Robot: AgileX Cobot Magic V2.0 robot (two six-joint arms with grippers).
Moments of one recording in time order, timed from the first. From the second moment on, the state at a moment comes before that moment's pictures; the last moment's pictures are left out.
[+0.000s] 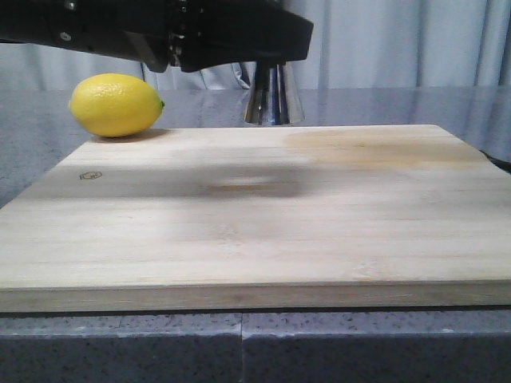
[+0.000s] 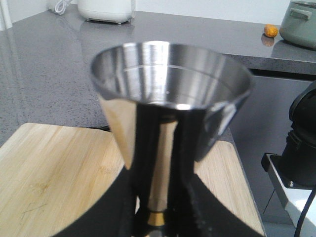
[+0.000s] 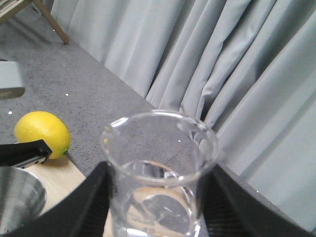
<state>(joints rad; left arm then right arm) -0.46 1.68 -0.98 -1.70 1.16 2.13 0.56 1.03 -0.91 -0.42 0.07 -0.02</state>
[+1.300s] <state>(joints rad) -0.48 1.68 -0.98 -1.68 1.16 2.11 0.69 1.07 -0.93 -0.68 0.16 -0.02</state>
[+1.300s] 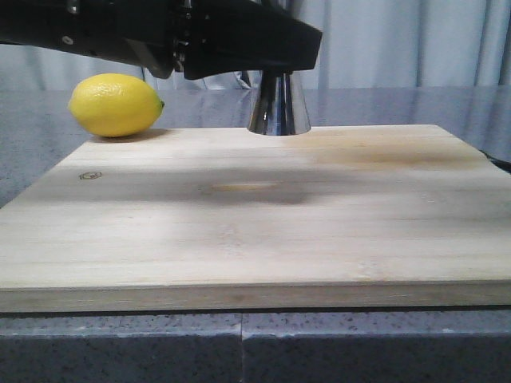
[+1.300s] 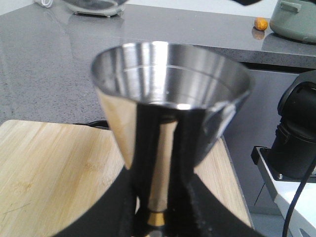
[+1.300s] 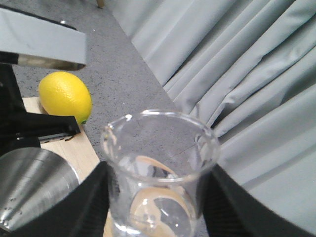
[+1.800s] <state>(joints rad) -0.48 1.68 -0.98 -1.68 1.16 2.11 0.69 1.08 -0.99 -0.70 0.18 -0.02</state>
